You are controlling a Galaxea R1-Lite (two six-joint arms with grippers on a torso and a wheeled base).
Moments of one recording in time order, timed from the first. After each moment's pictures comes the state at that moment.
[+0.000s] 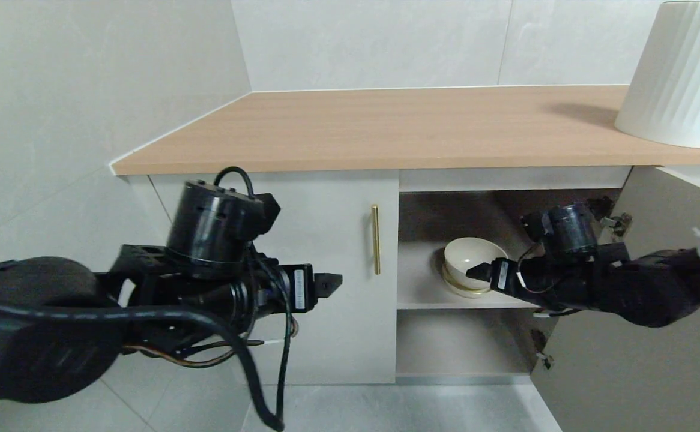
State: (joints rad) left arm -0.61 1.65 -0.92 -0.15 0.21 -0.39; right arm 0.39 1.91 -0.95 -0.32 -0.06 0.53
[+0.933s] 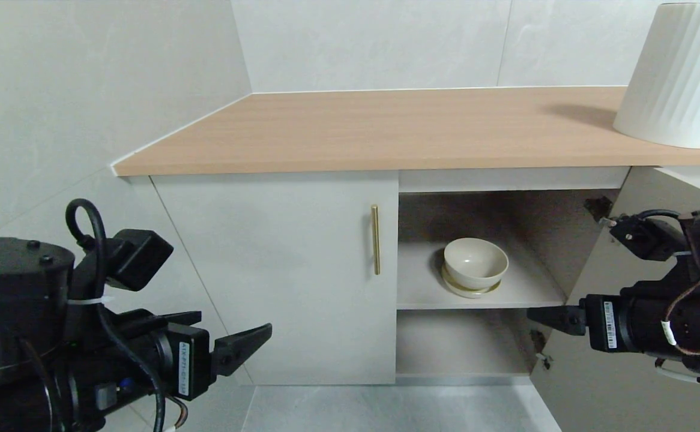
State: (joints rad) left arm -0.58 1.26 -0.61 -0.13 0.17 -0.27; right arm 0.50 1.37 -0.75 0.01 -0.10 0.37
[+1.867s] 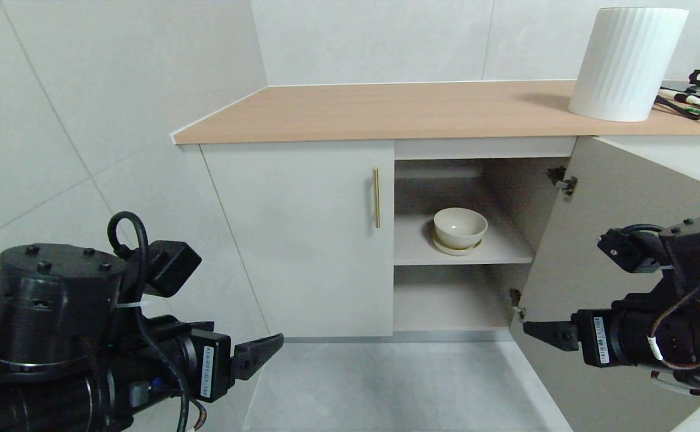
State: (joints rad) left arm -0.59 1.33 -0.61 -0.13 0.18 -0.29; right arm 0.53 1.39 -0.72 0.01 -0.15 0.35
